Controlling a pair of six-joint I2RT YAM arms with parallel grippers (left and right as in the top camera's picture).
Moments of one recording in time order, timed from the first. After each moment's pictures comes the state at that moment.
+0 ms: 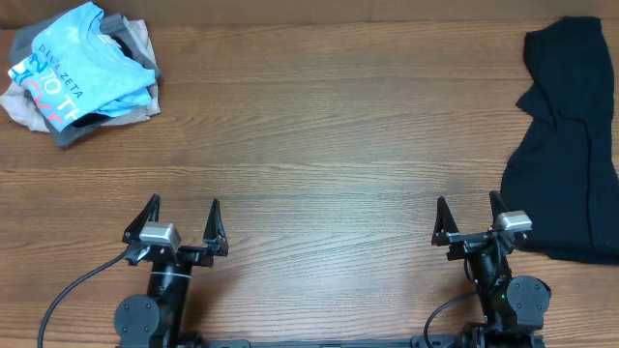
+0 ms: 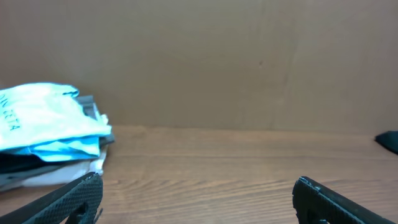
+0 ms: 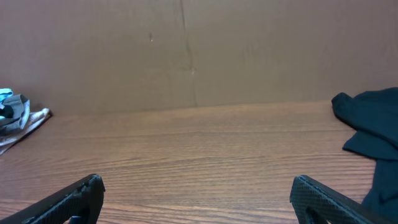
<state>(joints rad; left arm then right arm) 0.01 0.02 0.14 -0.07 0.12 -0.13 -0.07 0.01 0.02 -0.01 -0.22 0.12</state>
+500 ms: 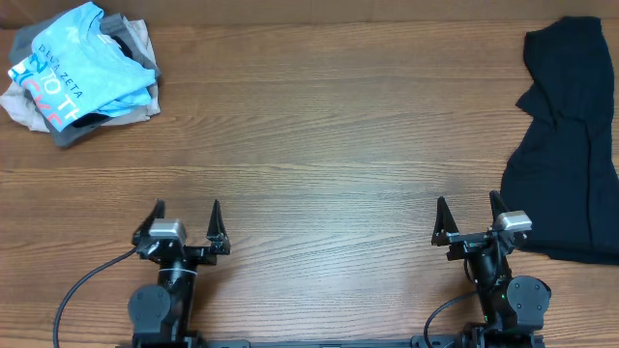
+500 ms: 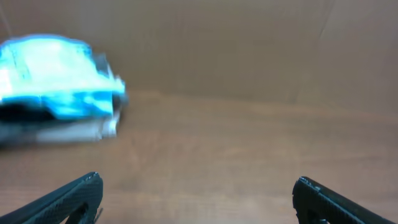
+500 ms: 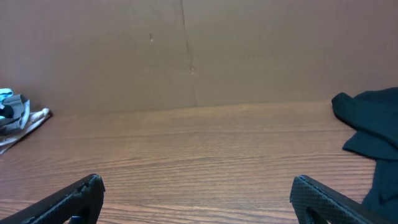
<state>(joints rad) 0.01 0.02 0.02 -0.05 0.06 -0.13 -0.07 0.01 0.02 -0.01 -0.22 0.13</state>
